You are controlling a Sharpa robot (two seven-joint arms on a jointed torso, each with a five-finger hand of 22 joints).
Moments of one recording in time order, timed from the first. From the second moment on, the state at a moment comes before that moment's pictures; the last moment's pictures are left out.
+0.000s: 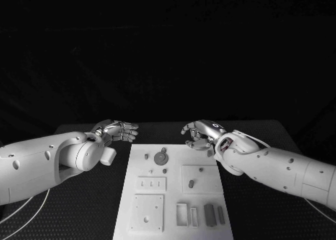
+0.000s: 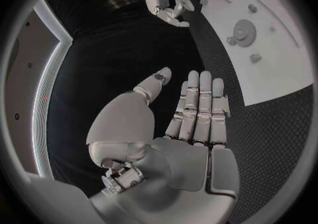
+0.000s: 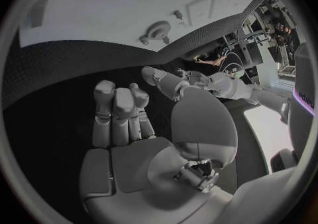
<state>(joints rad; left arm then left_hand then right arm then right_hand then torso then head) 1.40 -0.83 -0.23 1.39 -0.04 -0.34 0.09 1.06 -0.09 0.47 -0.25 0.20 0.81 0.18 0.39 0.46 1.16 0.10 0.26 0.24 0.90 0.09 0.67 0.53 0.04 0.72 -0.01 0.53 1.31 1.19 -0.64 -0.02 1.22 -1.41 -0.47 0.07 1.07 -0.22 0.77 -0.22 0.29 0.85 0.15 0.26 0.42 1.13 0.03 1.16 1.04 1.31 -0.07 1.17 1.15 0.21 1.14 -0.04 1.03 1.28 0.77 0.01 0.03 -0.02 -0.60</state>
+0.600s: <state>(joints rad) 1.40 -0.82 -0.23 1.36 -0.04 -0.33 0.10 1.05 -0.09 0.47 -0.25 0.20 0.81 0.18 0.39 0.46 1.16 0.10 0.26 0.24 0.90 0.09 0.67 0.53 0.04 0.72 -0.01 0.53 1.31 1.19 -0.78 -0.02 1.15 -1.27 -0.32 0.17 1.05 -0.21 0.59 -0.28 0.25 0.85 0.15 0.26 0.42 1.07 0.03 1.16 1.04 1.27 -0.07 1.16 1.16 0.21 1.09 -0.02 1.03 1.28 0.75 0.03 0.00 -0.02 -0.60</state>
